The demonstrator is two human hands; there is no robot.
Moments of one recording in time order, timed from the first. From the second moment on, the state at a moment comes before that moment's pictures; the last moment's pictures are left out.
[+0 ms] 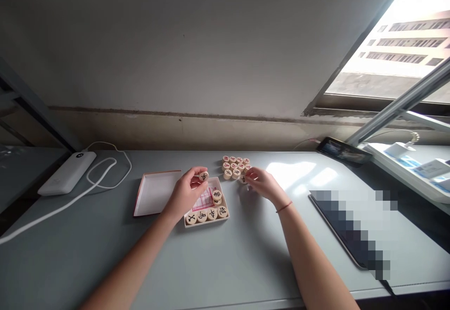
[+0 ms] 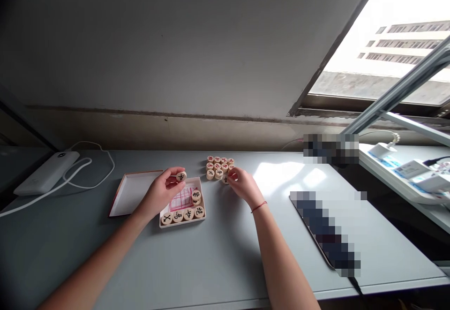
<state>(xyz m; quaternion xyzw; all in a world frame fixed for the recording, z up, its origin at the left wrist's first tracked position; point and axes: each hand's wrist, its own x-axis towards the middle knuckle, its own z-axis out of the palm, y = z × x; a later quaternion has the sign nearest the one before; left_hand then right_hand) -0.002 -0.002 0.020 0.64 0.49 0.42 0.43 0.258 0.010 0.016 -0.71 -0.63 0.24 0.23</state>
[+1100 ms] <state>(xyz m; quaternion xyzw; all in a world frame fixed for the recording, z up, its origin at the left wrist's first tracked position) 0.010 -0.013 0.005 0.86 0.44 0.19 0.19 0.236 -0.002 -0.012 -0.72 -0.63 0.10 0.27</state>
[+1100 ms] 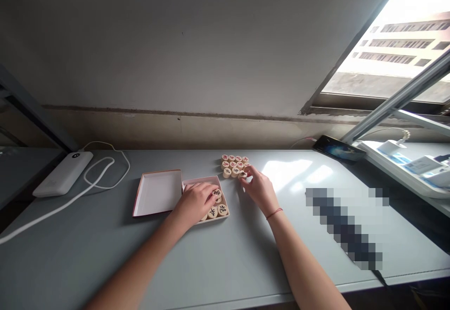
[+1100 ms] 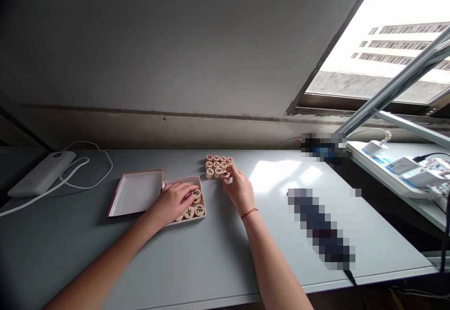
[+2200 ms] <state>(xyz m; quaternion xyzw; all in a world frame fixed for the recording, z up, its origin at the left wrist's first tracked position) 0.014 -0.016 0.003 0.85 0.47 0.19 0.17 0.269 0.001 -0.003 -0.77 -0.55 0.16 0.29</state>
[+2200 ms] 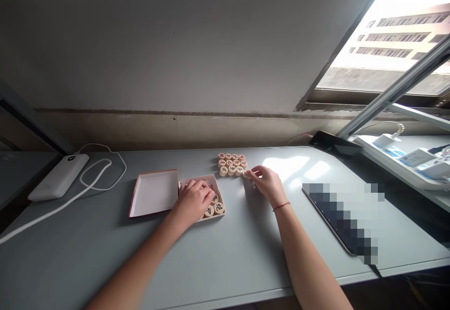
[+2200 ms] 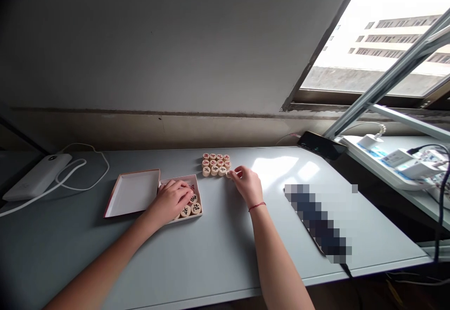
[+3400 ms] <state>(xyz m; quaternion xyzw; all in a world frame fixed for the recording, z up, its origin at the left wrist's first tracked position) -0.009 -0.001 0.021 0.78 0.58 0.20 0.08 0.266 -0.002 0.012 -0.70 -0.51 0.31 0.40</state>
